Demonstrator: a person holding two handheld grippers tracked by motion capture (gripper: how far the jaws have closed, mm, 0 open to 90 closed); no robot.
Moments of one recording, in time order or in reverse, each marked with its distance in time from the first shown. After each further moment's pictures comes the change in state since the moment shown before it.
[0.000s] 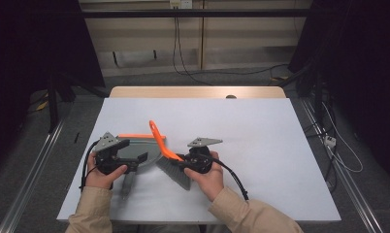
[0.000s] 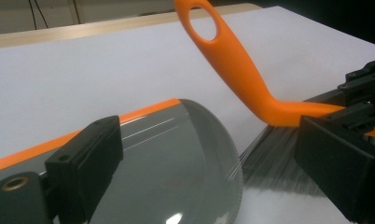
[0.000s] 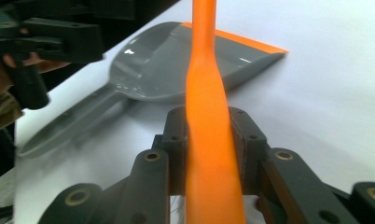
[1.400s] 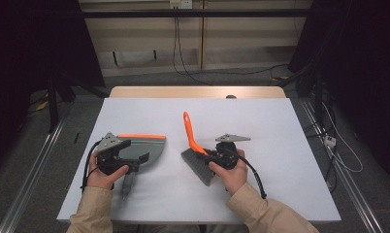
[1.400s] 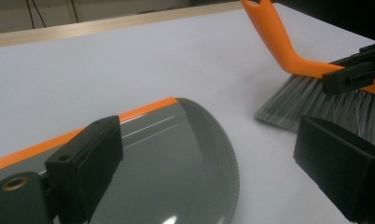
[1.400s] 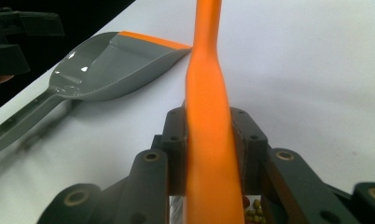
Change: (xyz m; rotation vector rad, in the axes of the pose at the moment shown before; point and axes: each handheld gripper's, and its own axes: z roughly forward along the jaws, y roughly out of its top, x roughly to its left) left arm -0.004 0.000 0.003 0.003 -0.004 0.011; right arm -0.044 -0.008 -0.049 -0.023 -0.136 0.086
